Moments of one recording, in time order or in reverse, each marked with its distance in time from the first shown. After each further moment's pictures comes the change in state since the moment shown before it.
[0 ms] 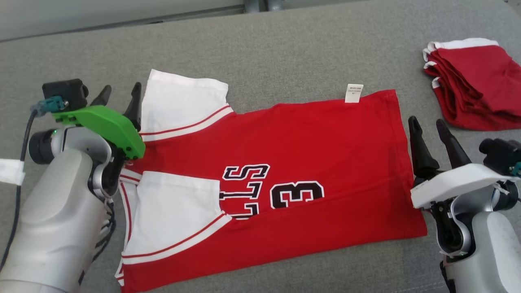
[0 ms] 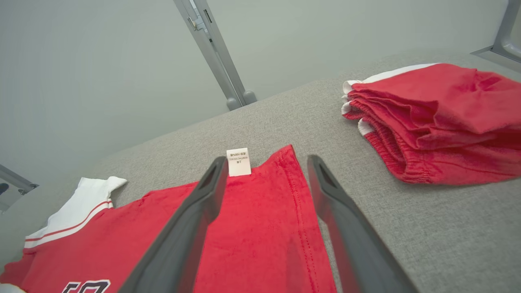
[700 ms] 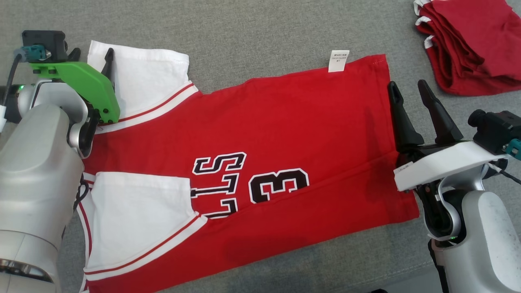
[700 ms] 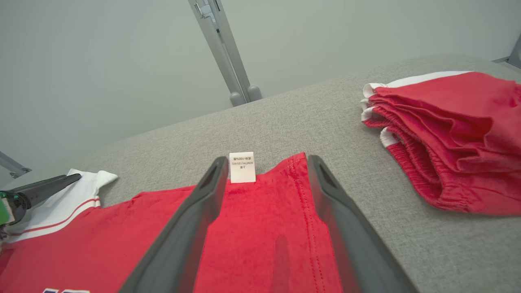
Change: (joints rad) left arm -0.271 -0.002 -0.088 0.313 0.108 -0.042 0.003; right arm -0.076 0.000 0.106 -0.130 -0.014 0.000 0.006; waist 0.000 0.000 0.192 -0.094
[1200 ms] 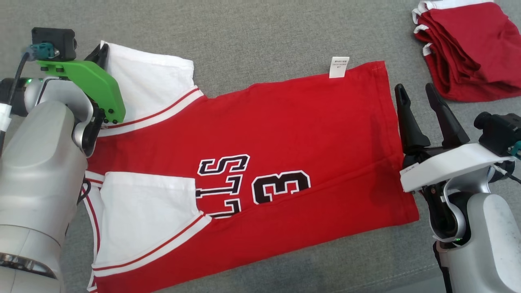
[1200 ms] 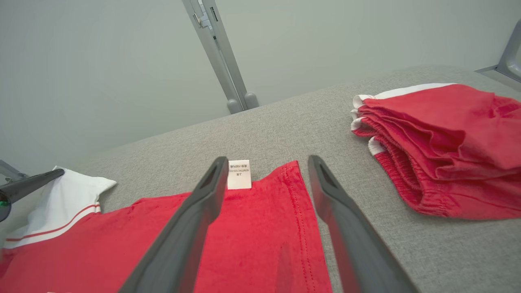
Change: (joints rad) left arm -0.038 -0.014 -0.039 0.061 0.008 -0.058 -0.041; right arm 0.009 0.000 -0.025 -0.002 -0.010 0.000 0.007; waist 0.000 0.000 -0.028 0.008
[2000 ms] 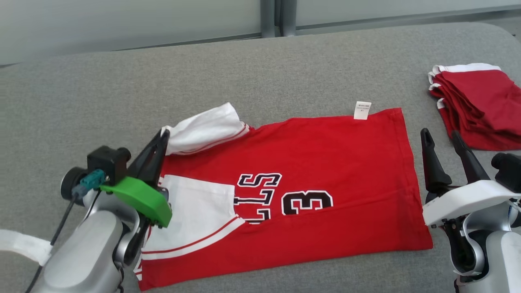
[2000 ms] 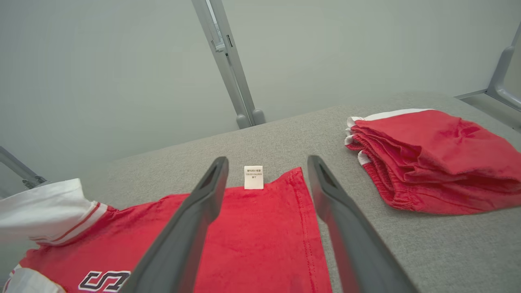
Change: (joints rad) left arm 0.529 0.124 -0.072 -0.635 -0.038 0.084 -0.200; right arm 0.160 0.000 -0.111 0.002 -0.055 0.000 0.027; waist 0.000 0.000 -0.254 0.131
